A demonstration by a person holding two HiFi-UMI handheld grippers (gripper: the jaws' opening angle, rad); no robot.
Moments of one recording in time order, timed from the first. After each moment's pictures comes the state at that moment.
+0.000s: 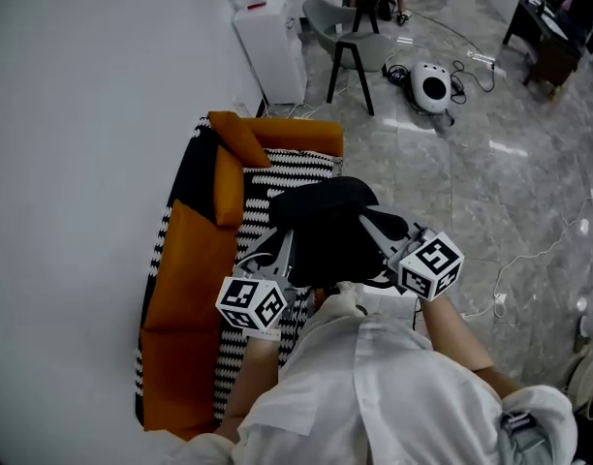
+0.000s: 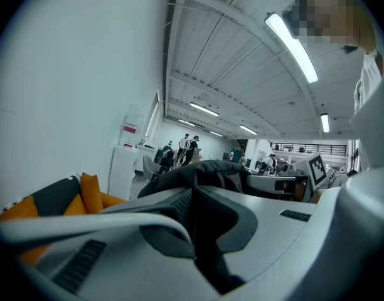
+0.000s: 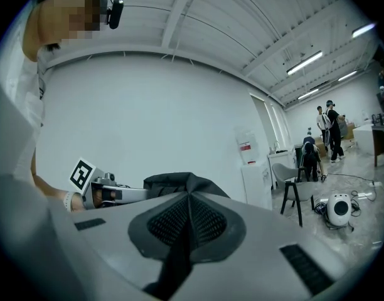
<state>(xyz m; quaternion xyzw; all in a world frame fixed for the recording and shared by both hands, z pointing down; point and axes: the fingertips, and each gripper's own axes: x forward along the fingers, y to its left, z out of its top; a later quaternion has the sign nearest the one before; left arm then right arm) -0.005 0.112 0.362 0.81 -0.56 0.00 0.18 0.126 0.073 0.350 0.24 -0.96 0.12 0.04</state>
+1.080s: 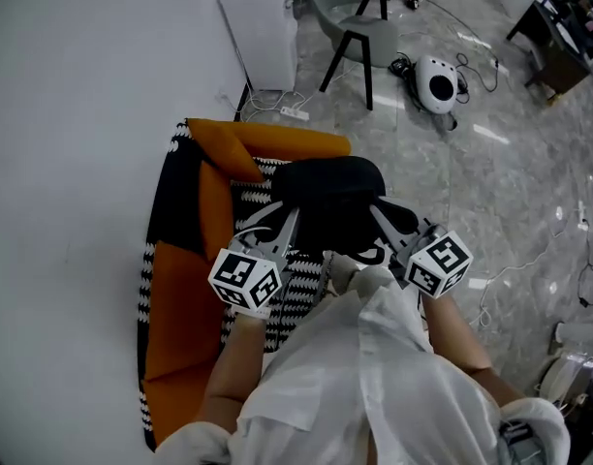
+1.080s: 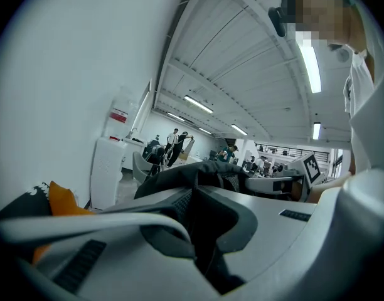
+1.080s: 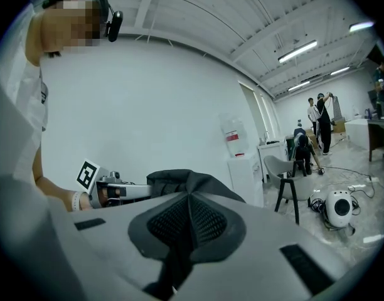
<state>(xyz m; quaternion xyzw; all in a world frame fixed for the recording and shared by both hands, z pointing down) -0.099 -0.134 0.403 0.85 -0.49 0.00 0.20 0.033 -0.153 0.392 0.28 -0.95 0.15 0.07</state>
